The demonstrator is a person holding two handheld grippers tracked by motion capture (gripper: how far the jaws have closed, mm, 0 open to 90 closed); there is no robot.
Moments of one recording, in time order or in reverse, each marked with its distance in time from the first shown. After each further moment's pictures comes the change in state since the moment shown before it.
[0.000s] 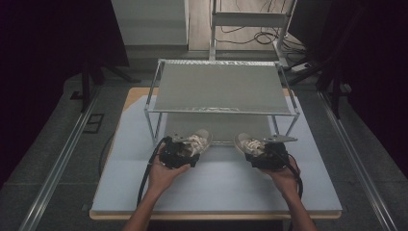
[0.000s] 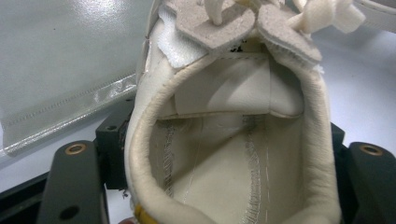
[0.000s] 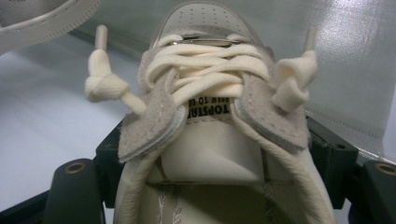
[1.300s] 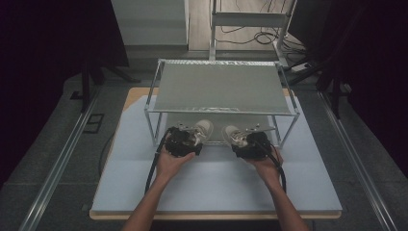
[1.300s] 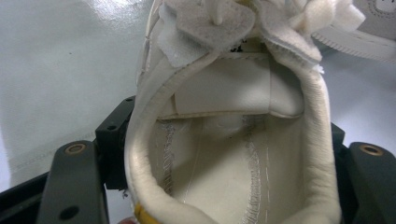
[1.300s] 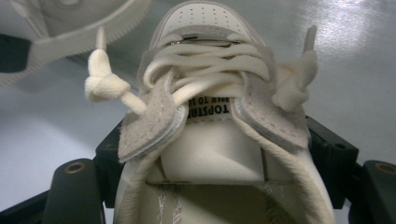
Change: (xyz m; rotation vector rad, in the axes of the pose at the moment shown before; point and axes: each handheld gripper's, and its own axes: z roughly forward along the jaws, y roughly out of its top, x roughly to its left) left arm 0.012 0.026 0.034 0.016 0.056 -0.021; right arm 0.021 0.033 0.043 0.028 -0.030 -0.013
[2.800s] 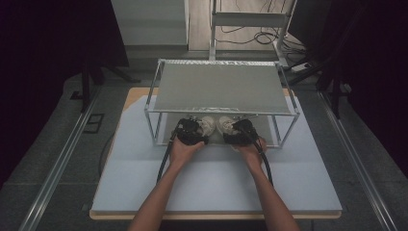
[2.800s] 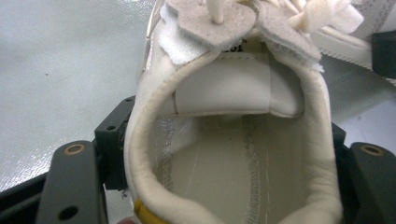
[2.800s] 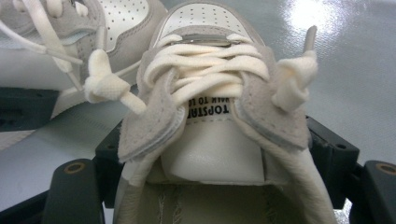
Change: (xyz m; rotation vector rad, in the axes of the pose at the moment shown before) left arm 0.014 0.034 0.061 0.065 0.049 0.050; right arm -0.002 0.031 0.064 0.035 -0.101 0.075
